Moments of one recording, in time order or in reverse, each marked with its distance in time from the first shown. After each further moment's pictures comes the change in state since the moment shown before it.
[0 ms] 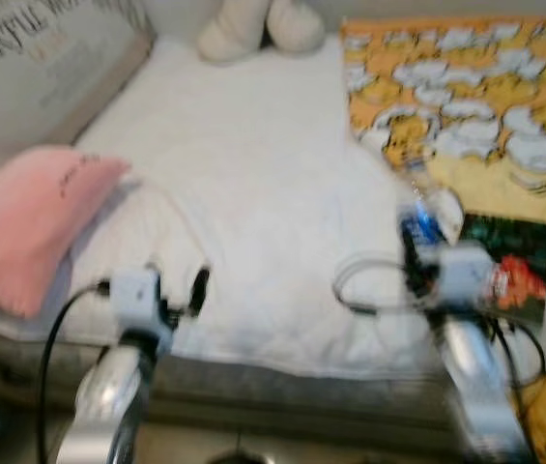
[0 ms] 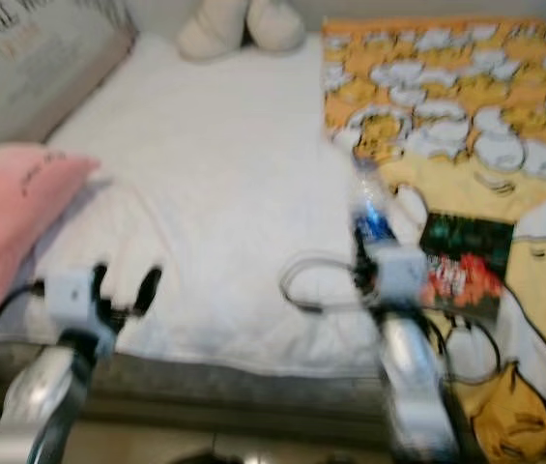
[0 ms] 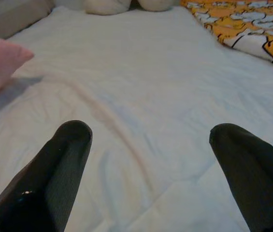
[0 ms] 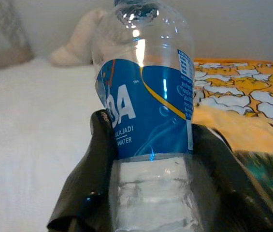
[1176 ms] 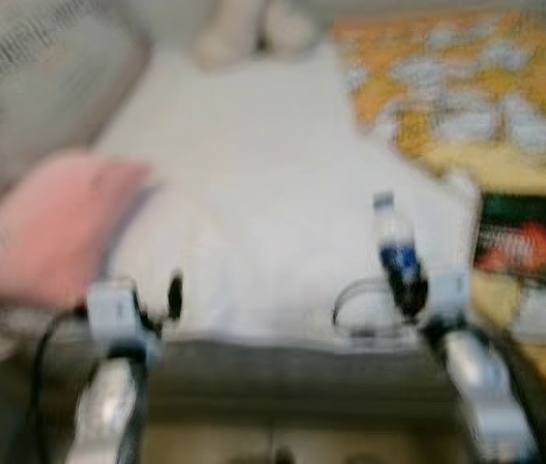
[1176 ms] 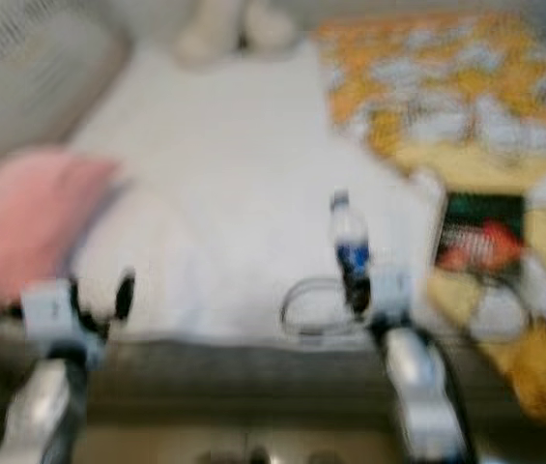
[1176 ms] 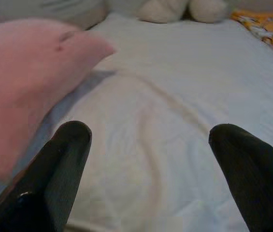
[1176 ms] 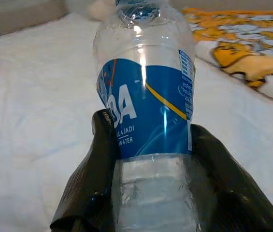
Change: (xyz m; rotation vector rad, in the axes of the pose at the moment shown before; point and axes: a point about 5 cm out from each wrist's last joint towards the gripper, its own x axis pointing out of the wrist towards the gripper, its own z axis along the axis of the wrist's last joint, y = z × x) left arm -0.002 0.010 -0.020 -0.079 -0.025 0.203; right arm 0.015 -0.002 -0.016 0.009 0.193 0.151
